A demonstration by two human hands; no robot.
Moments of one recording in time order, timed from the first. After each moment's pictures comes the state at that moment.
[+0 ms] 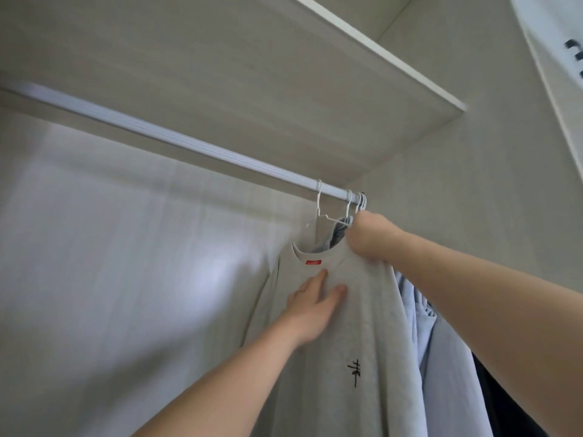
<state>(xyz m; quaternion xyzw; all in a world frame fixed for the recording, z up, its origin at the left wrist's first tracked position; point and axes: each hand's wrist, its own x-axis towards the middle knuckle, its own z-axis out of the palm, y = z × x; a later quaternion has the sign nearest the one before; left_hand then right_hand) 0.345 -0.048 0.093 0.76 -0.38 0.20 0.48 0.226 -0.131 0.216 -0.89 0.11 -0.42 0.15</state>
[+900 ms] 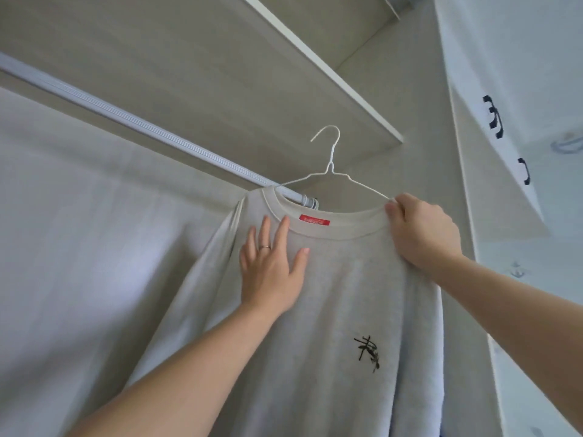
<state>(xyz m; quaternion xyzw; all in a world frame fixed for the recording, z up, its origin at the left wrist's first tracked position) 0.272 -0.045 0.115 0.70 -0.30 0.50 0.42 0.108 -0.209 0.200 -0.73 0.14 -0.67 -0.06</state>
